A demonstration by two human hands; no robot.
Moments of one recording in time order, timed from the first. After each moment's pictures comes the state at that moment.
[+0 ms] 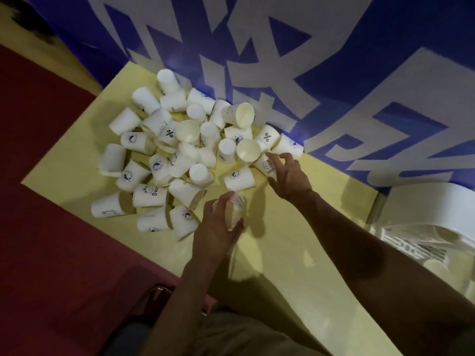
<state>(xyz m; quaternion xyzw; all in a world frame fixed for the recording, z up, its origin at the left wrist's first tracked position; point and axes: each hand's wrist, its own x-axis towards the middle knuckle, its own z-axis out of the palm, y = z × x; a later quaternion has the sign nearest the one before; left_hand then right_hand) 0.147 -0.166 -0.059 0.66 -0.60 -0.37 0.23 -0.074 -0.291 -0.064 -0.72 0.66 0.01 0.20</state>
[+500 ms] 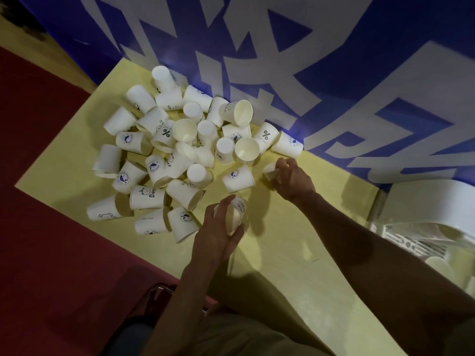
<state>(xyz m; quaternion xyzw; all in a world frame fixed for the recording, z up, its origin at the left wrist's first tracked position) 0.147 -0.162 -0.065 0.66 -0.60 -0.40 0.20 -0.087 -0.290 -0.085 -0.72 0.66 0.02 0.22</state>
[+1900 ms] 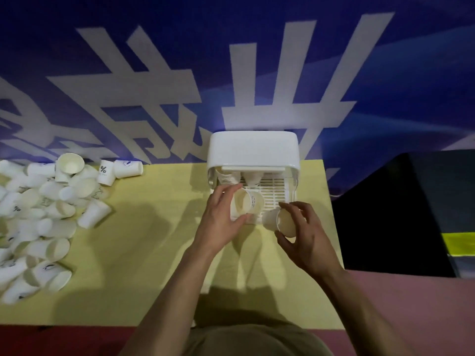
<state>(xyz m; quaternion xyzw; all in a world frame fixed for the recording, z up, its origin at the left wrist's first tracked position) -0.272 -0.041 0.021 0.42 -0.82 -0.35 0.17 -0.454 0.114 0.020 -0.51 0.77 -0.32 0.21</state>
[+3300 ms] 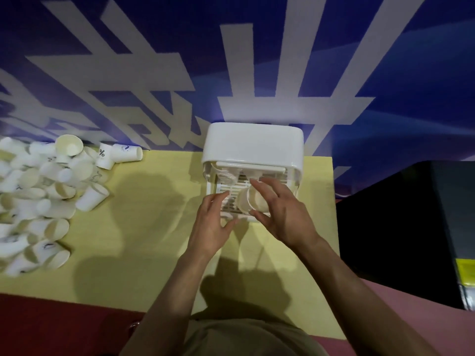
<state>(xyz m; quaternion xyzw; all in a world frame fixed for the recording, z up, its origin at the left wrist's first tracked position) -0.278 -0.031 -0.019 0.53 -0.77 -0.35 0.12 -0.480 0.037 0.013 -0.64 0.72 -0.21 0.19</state>
